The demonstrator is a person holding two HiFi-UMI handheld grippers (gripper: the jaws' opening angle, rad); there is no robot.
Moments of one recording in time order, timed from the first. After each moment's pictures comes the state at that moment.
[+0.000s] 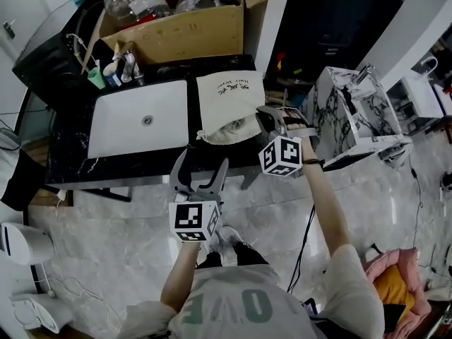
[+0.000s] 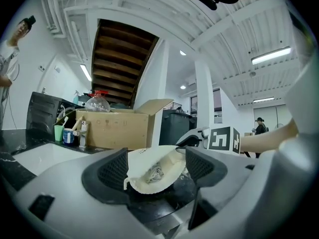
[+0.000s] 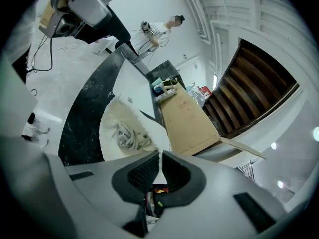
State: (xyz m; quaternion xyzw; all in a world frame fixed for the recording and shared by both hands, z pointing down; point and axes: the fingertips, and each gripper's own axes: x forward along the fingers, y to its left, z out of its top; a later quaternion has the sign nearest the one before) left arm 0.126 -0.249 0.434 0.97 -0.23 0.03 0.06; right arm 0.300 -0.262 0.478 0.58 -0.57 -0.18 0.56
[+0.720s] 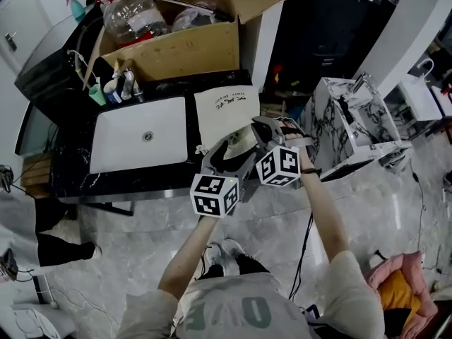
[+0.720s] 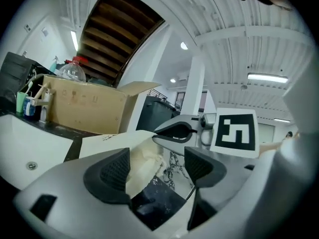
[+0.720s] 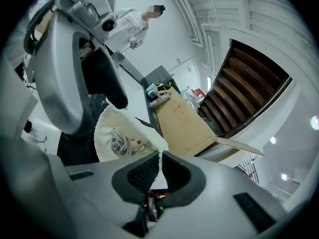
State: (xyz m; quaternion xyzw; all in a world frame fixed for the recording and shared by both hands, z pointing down) left arm 0.237 -0.234 0.454 0.98 -0.09 0.07 0.15; right arm 0.300 -0.266 0.456 0.60 -0.58 -0.18 0.52
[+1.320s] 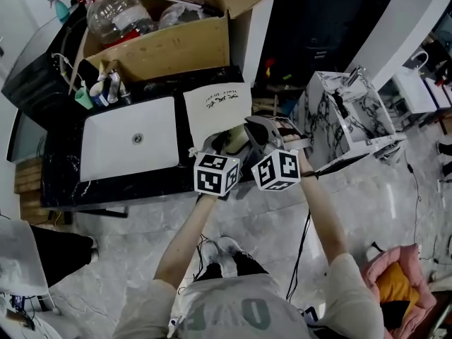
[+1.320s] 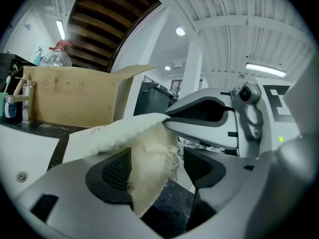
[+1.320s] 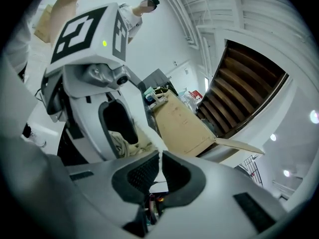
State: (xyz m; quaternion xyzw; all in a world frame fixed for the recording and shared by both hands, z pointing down) left arm 0.296 -0.257 0.492 0.98 -0.05 0.14 0.13; right arm 0.299 -0.267 0.449 0.60 -0.60 -0.18 0.50
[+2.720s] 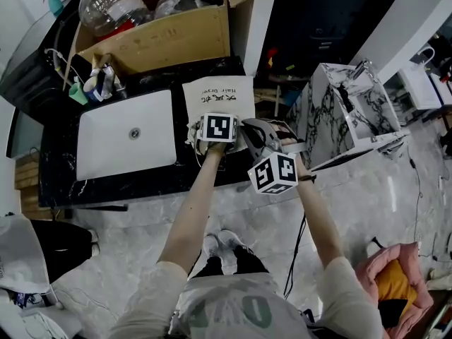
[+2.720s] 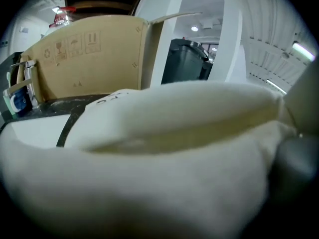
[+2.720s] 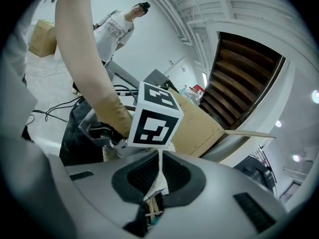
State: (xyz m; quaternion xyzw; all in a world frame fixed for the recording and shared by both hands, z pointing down) left arm 0.341 -0.353 0.595 0.90 -0.16 0.36 0.16; right arm 0.299 -0.274 0.482 0.61 -0.63 -0.14 0.46
